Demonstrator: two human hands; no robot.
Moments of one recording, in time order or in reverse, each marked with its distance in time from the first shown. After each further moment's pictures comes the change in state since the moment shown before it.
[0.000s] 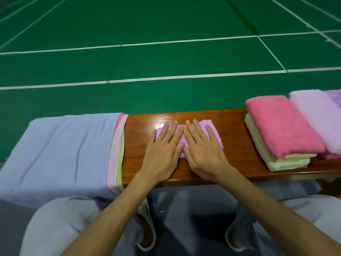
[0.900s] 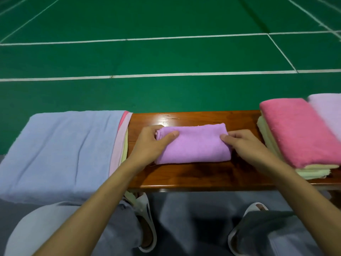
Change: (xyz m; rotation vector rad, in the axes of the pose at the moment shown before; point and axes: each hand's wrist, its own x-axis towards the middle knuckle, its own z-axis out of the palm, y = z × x) left_hand 0.011 -0.032 -0.039 -0.879 0.039 -0.422; right_hand -0.003 0.057 -0.051 0.942 -0.128 0.528
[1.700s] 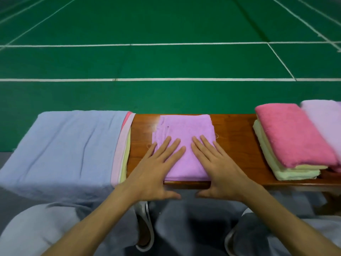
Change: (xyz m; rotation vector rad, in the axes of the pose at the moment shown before) left_hand -0.053 -0.039 0.004 0.873 -0.311 0.601; right_hand -0.025 0.034 0.051 -0.940 -0.144 -0.702
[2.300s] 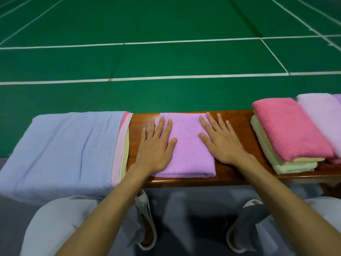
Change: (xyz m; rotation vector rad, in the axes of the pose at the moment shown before) left_hand 0.056 -0.024 0.010 -0.097 0.104 -0.409; right_hand 0.050 0.050 0.002 0.092 0.058 0.403
